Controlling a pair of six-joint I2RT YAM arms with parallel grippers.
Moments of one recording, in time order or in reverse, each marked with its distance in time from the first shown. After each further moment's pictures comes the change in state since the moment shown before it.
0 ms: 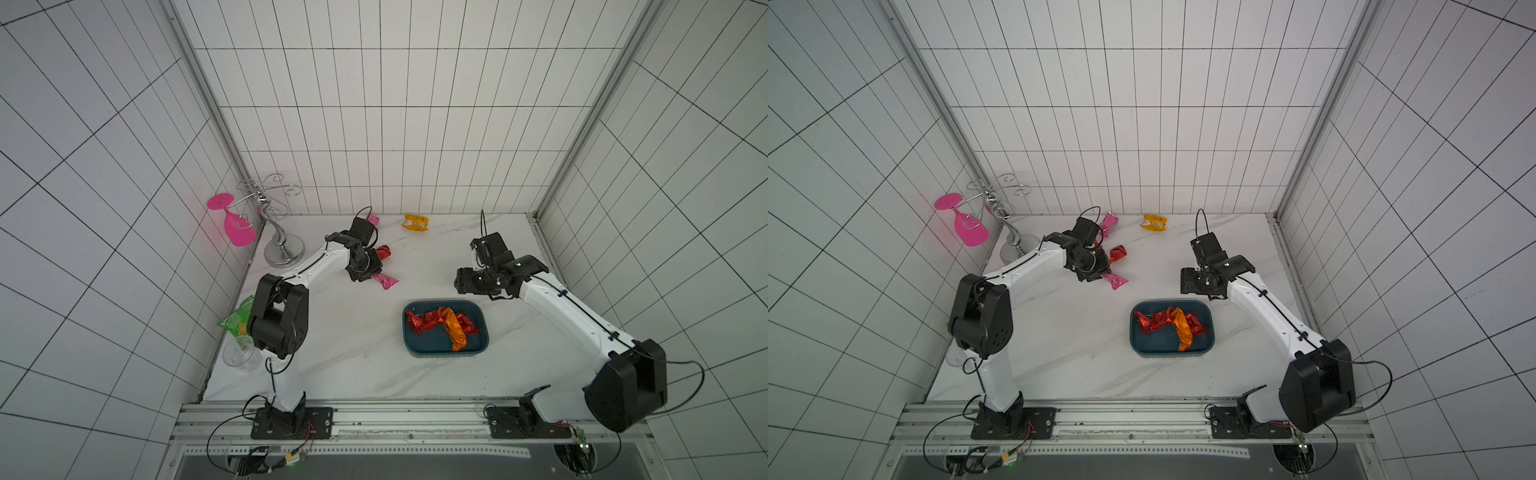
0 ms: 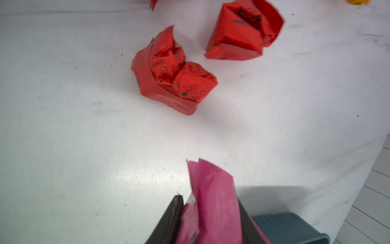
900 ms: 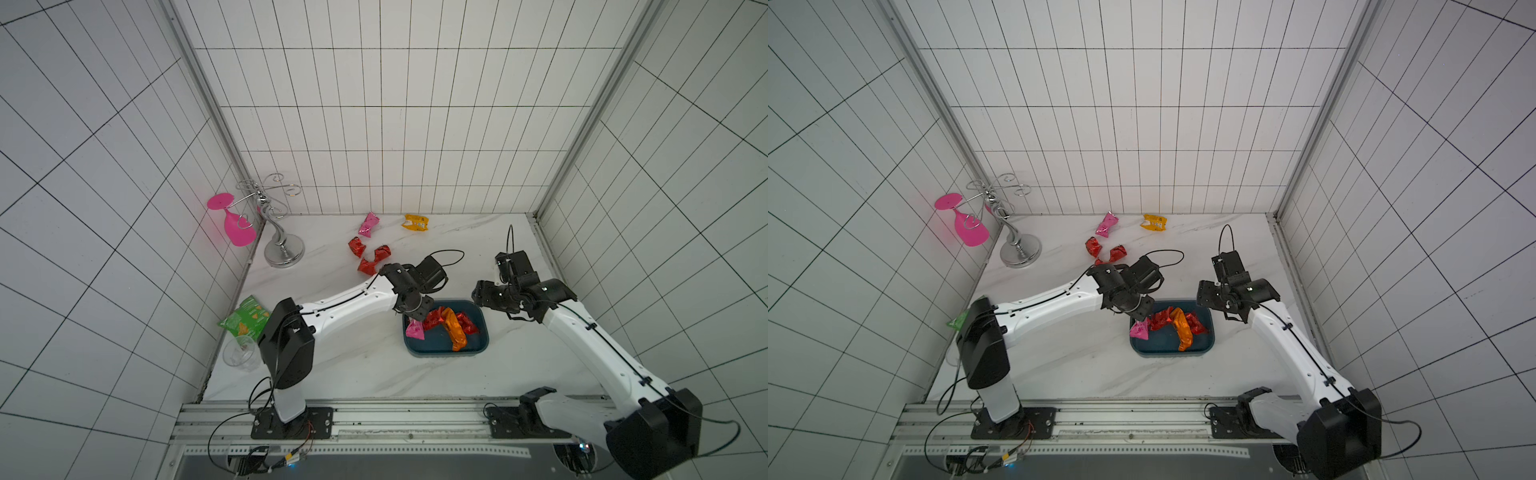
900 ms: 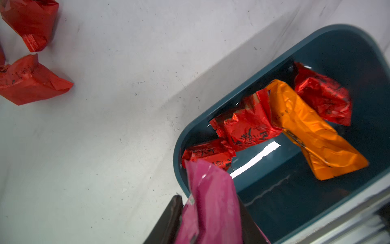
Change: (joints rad) left arm -0.541 -0.051 0.032 -0.183 -0.332 0.446; right arm -0.078 -0.254 -0.207 -0.002 0.008 0.100
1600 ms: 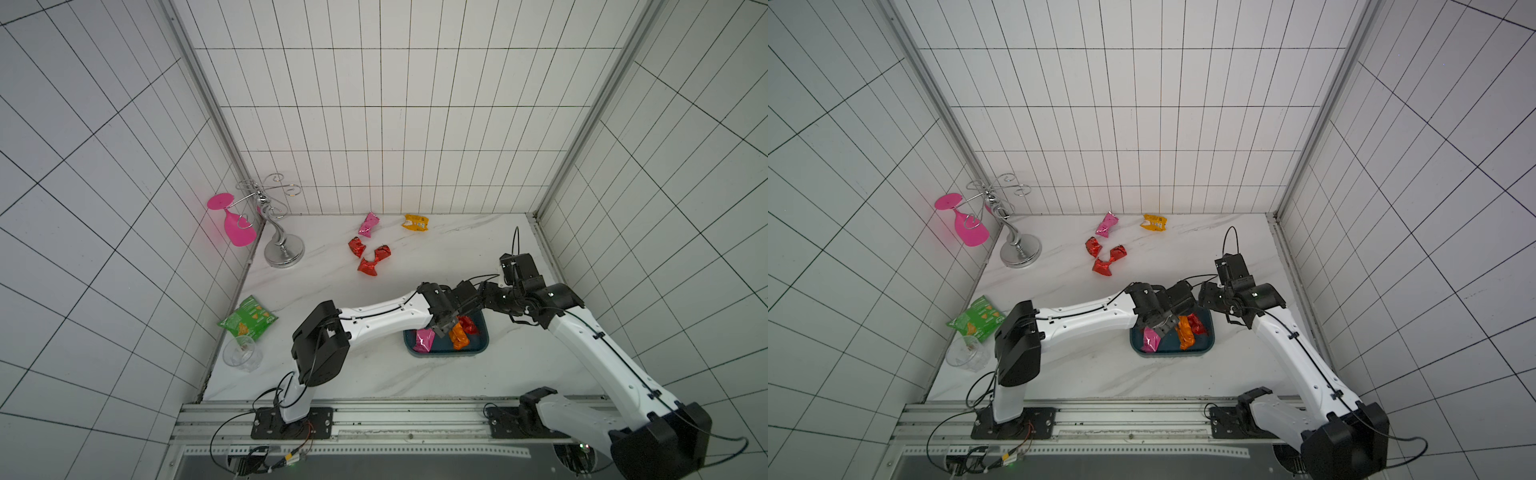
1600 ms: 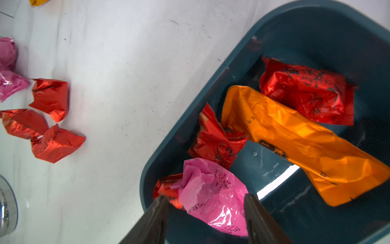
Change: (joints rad) left arm -0.171 0.170 0.146 0.005 -0.228 0.118; right arm 0.000 -0.042 -0.006 -0.012 0.001 0.016
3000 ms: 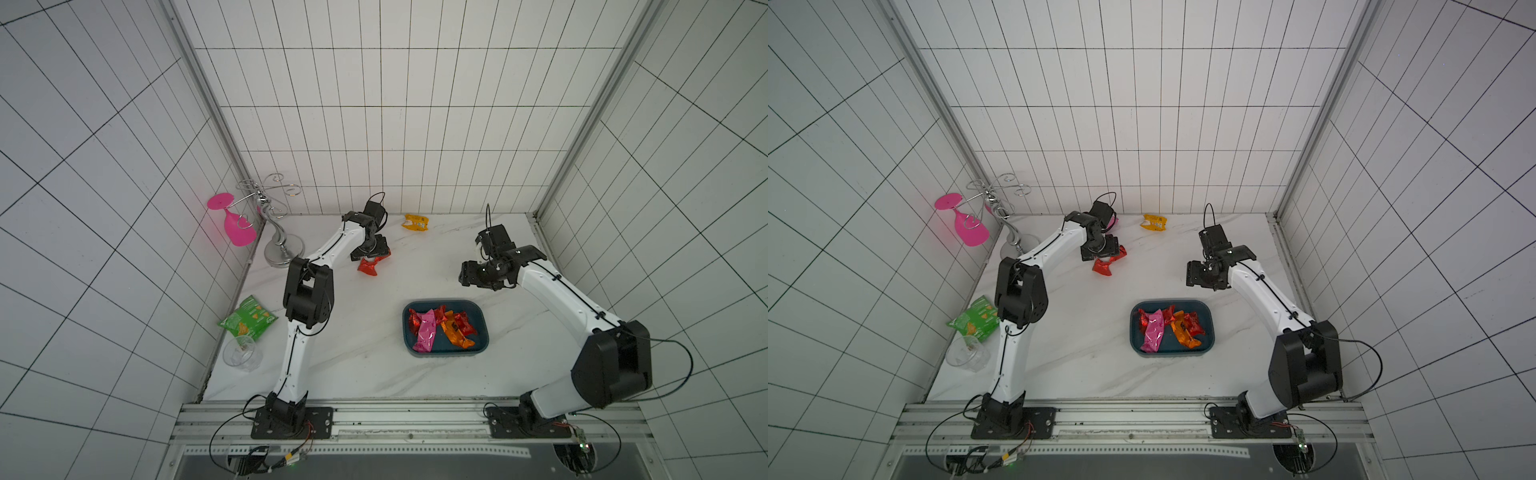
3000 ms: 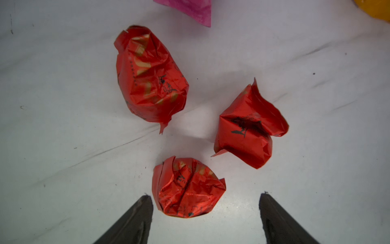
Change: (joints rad) left arm 0.732 0.305 0.381 -0.068 0.310 -0.303; right arm -0.028 0.410 0.278 0.001 -0.077 -0.153
